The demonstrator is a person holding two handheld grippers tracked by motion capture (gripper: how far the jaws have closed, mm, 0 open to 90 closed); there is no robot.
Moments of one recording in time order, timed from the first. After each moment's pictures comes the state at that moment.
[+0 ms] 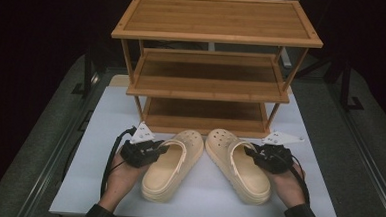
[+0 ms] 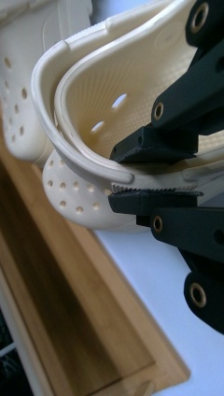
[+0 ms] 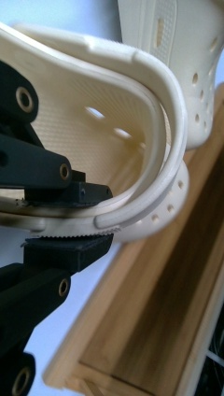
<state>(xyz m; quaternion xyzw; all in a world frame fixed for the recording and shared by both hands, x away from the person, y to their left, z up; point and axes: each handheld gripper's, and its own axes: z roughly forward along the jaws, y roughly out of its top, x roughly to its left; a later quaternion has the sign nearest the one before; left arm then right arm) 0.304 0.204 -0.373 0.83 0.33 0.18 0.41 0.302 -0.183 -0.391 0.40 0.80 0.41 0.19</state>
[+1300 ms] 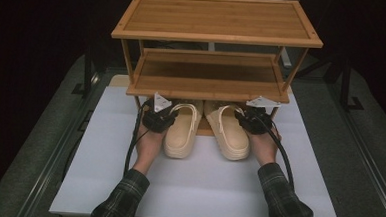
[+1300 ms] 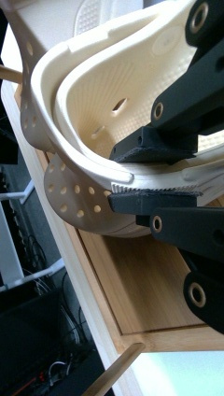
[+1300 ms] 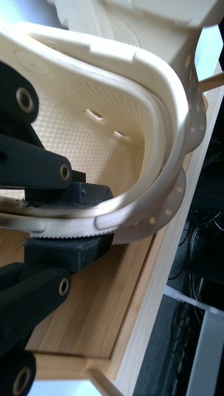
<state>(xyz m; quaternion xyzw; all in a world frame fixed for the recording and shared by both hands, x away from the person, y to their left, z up) 0.403 0.167 -0.390 0.77 0.39 0.28 0.41 0.407 -0.148 -0.393 0.45 0.75 0.42 0.25</state>
